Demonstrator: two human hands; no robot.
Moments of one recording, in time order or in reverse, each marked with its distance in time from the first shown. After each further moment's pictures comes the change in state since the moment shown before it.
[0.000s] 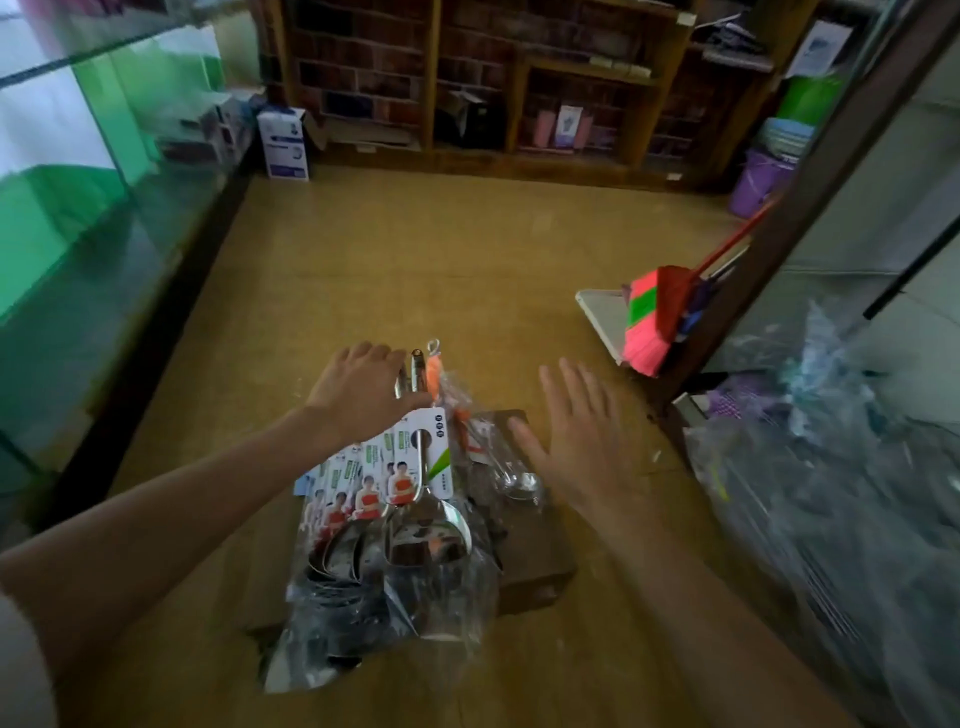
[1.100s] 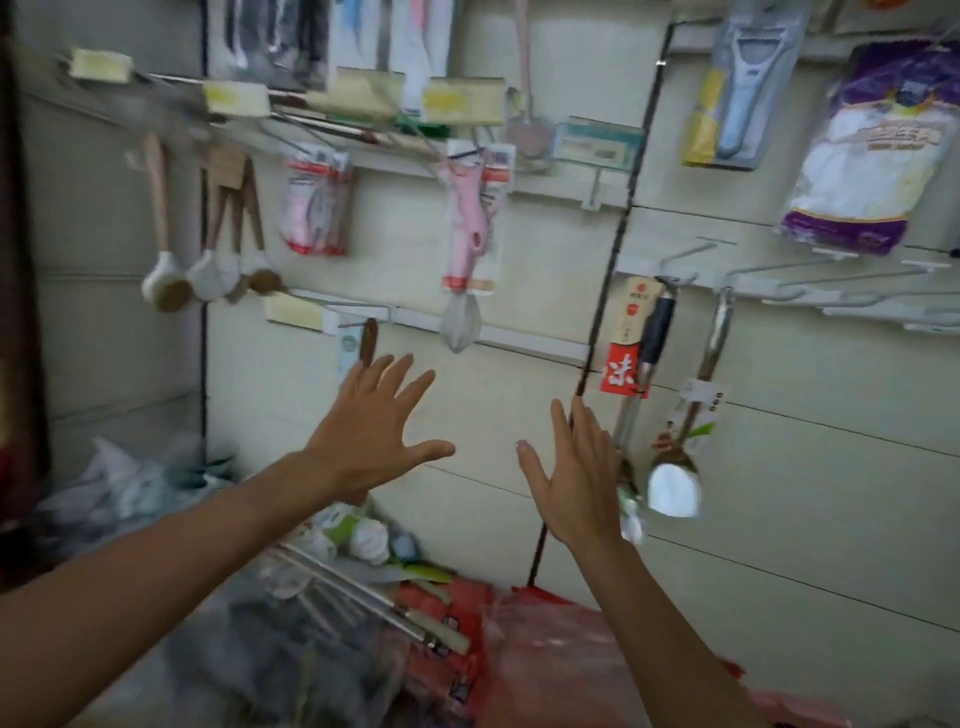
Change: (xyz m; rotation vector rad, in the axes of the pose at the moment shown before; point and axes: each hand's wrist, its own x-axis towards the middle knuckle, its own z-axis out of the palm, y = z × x) left_hand -0.132 0.728 -0.271 -0.421 0.399 1.097; right_hand -0.487 0.403 -0.439 -0.356 0.597 0.913
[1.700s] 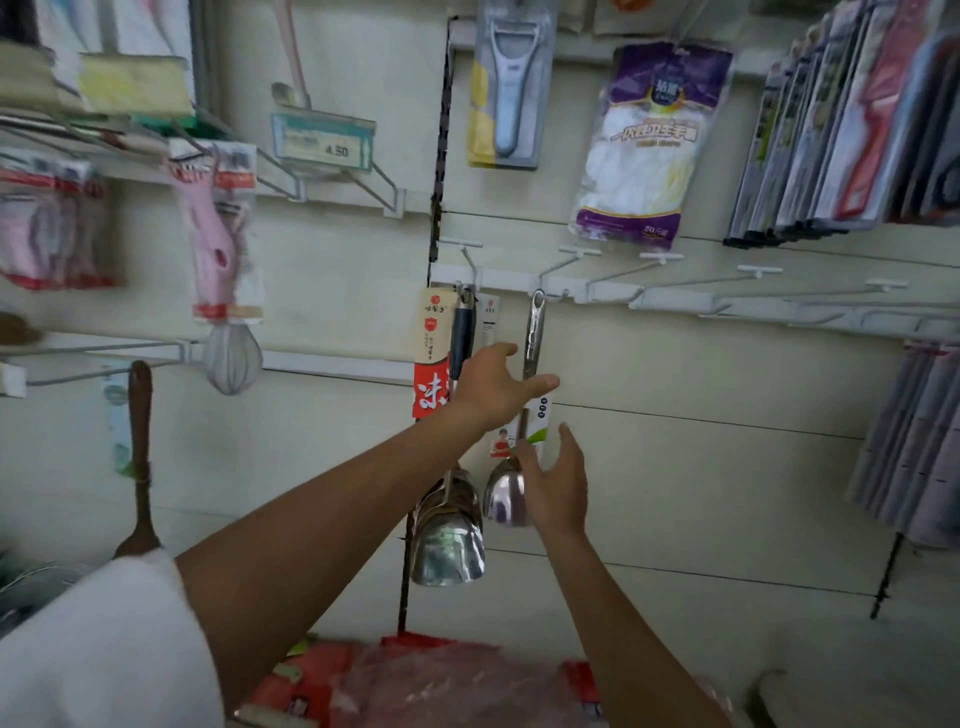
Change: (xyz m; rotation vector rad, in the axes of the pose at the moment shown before) left_hand 0.200 0.300 0.020 -0.959 -0.111 -0.049; right_hand 0.047 0.183 -0.063 0.510 0.213 0.579
